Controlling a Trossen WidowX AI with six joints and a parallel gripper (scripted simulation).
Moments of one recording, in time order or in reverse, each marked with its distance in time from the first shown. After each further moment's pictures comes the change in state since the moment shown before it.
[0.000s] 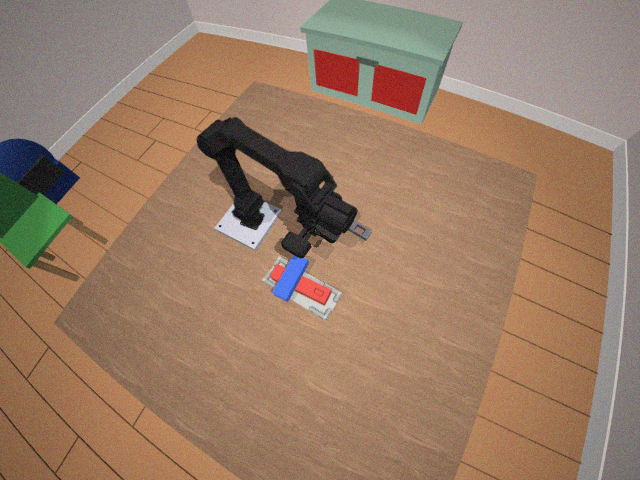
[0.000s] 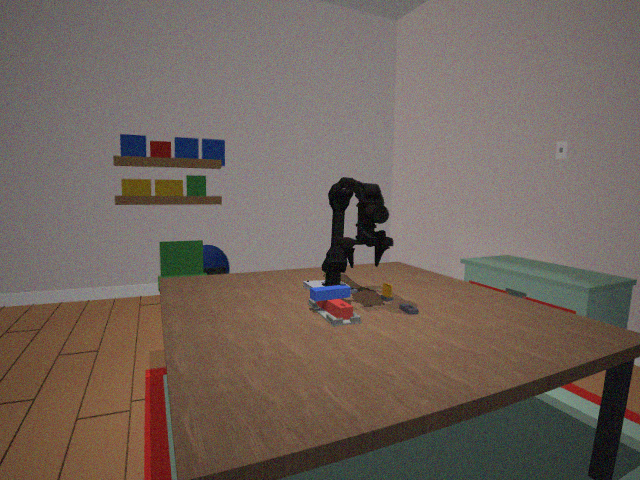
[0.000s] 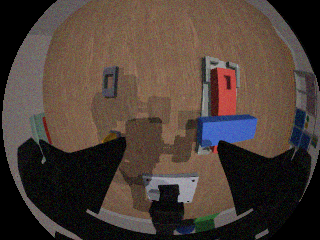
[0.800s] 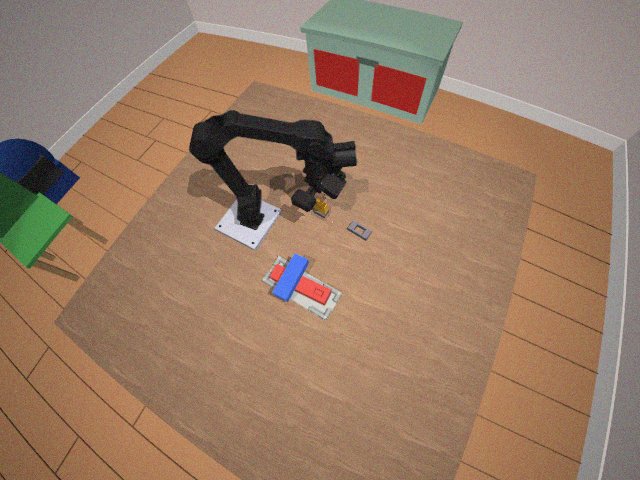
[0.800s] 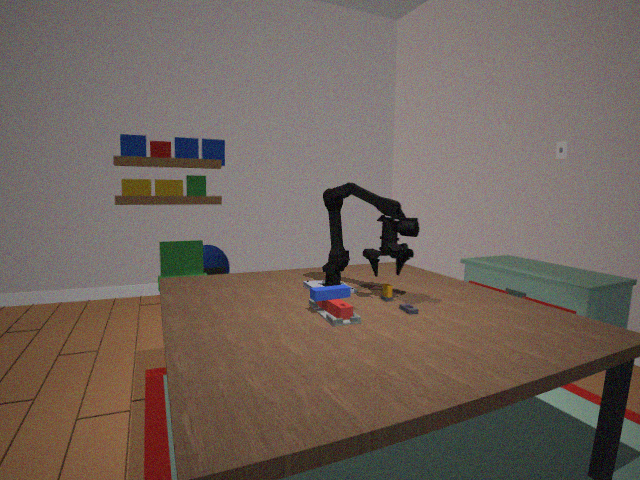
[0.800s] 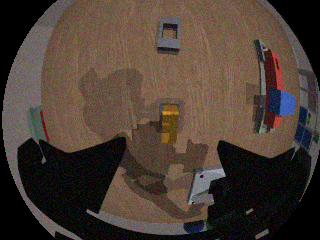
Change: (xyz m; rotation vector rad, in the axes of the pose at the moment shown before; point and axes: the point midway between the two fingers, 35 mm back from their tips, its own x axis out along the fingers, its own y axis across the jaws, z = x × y) arm 0.054 0.138 -0.078 0.001 0.015 0.008
